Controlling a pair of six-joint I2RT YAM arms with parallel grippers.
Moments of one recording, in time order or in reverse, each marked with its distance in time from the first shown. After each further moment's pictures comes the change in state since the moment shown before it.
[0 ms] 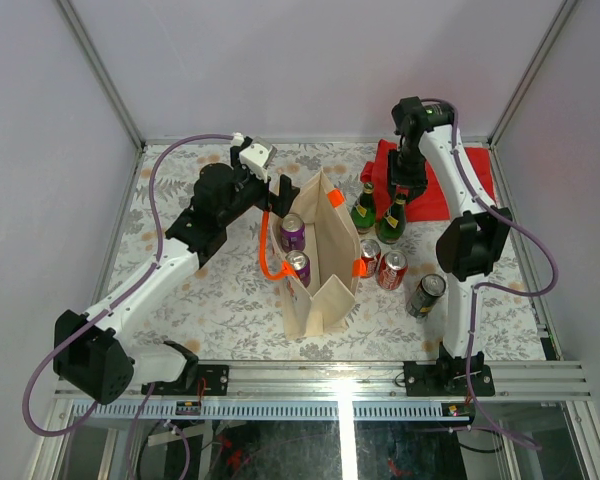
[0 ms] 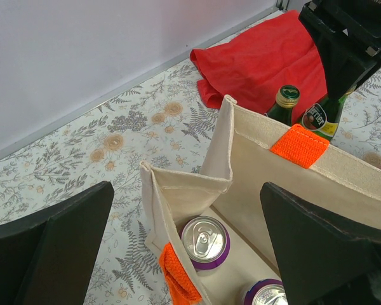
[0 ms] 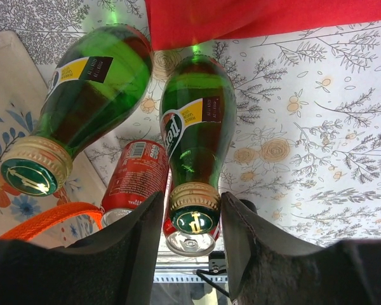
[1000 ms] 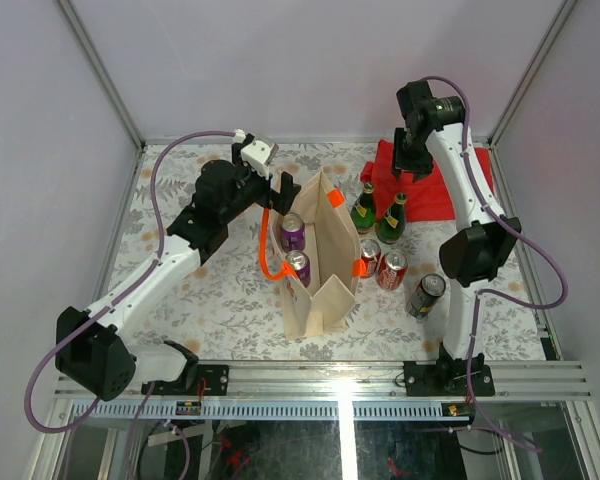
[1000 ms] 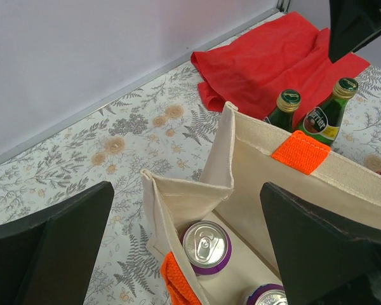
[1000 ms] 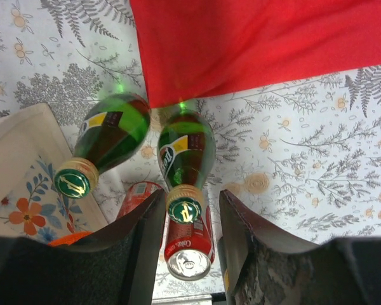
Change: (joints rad) left arm 0.000 0.020 0.028 -0.007 0.000 0.005; right arm 0.023 -0.064 0.055 0.119 0.143 0.033
